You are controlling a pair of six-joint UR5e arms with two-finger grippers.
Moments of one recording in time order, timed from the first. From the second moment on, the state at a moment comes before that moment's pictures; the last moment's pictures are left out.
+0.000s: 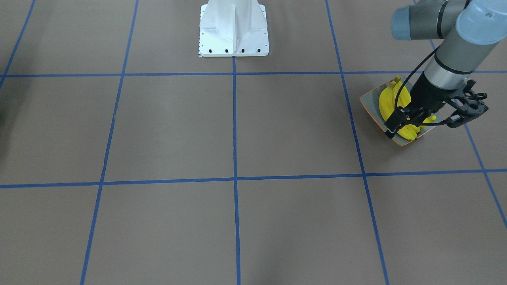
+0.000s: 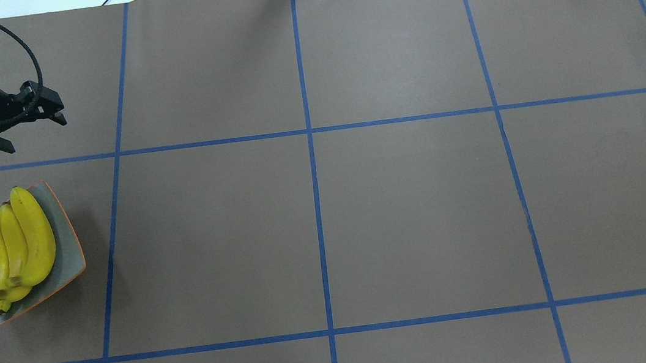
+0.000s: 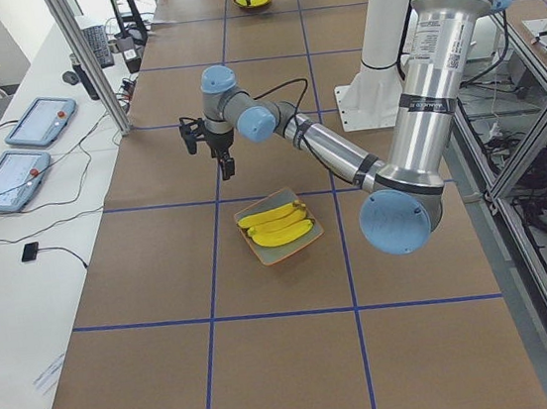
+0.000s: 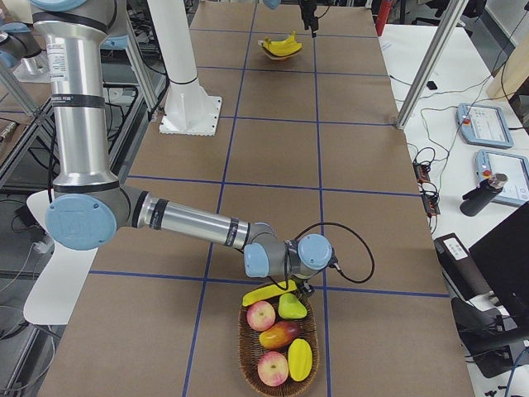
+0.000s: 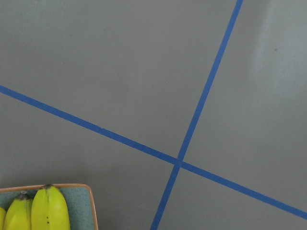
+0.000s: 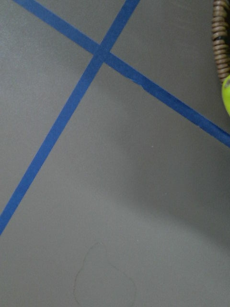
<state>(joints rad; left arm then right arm) -1.01 -1.84 -1.89 -1.66 -2.09 -1.22 1.40 -1.54 1.28 -1.23 2.48 -0.39</state>
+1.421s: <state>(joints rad) -1.01 -1.84 -1.89 -1.67 -2.09 -1.22 1.38 -1.54 1.27 -1.26 2.49 -0.39</state>
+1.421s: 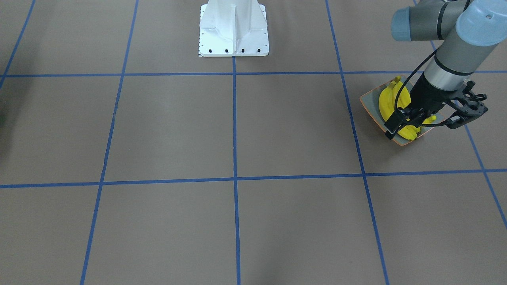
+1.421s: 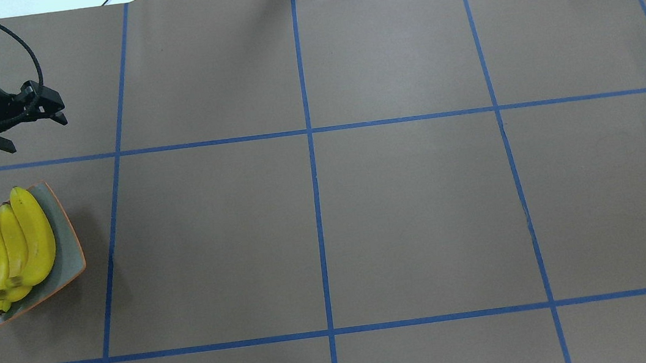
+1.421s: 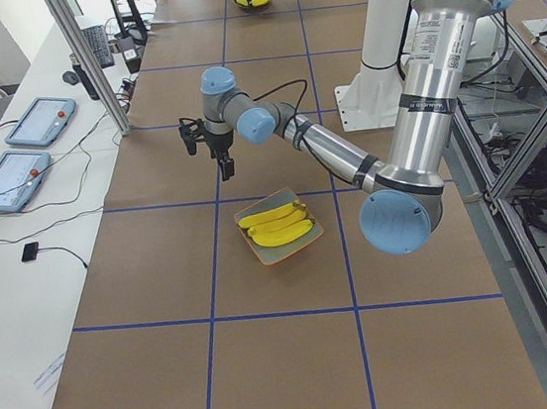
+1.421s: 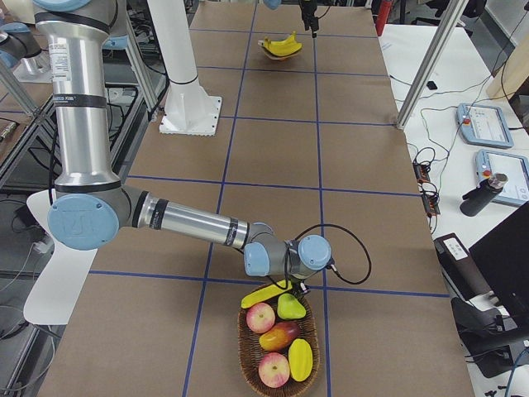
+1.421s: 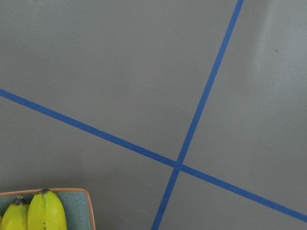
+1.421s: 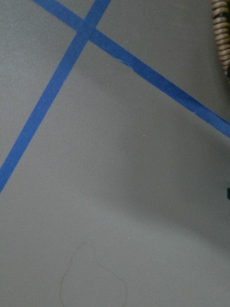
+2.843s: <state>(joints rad) -1.01 -1.83 -1.89 -1.67 -2.09 -1.23 1.40 -1.57 1.28 -1.27 2.49 -0.39</state>
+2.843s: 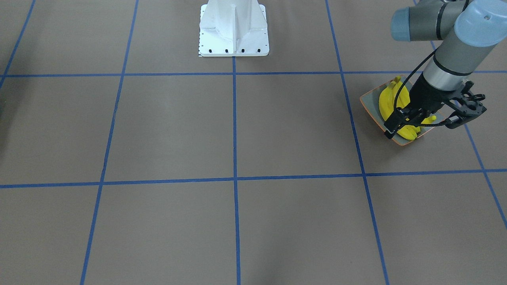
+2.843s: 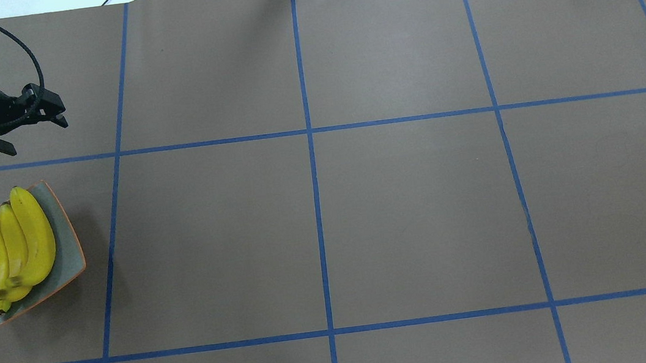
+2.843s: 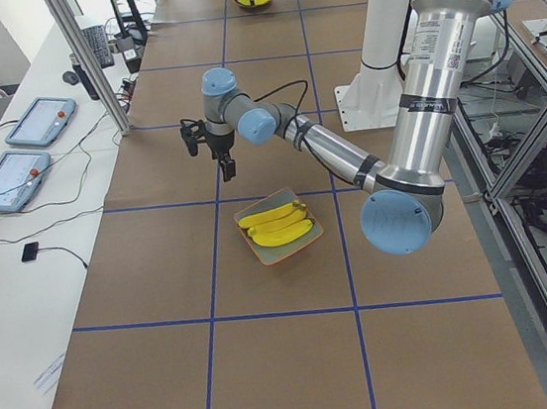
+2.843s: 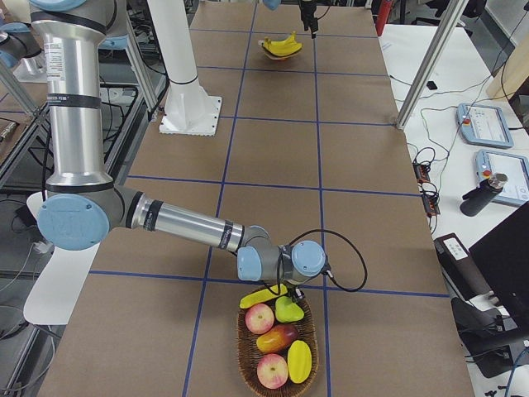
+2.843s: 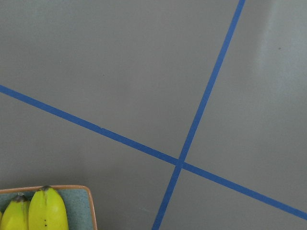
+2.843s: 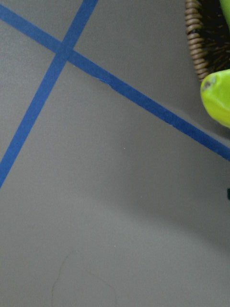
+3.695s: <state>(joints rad) -1.00 -1.84 -1.89 -1.67 -2.09 -1.23 1.41 -1.57 1.28 -1.27 2.49 -0.39</state>
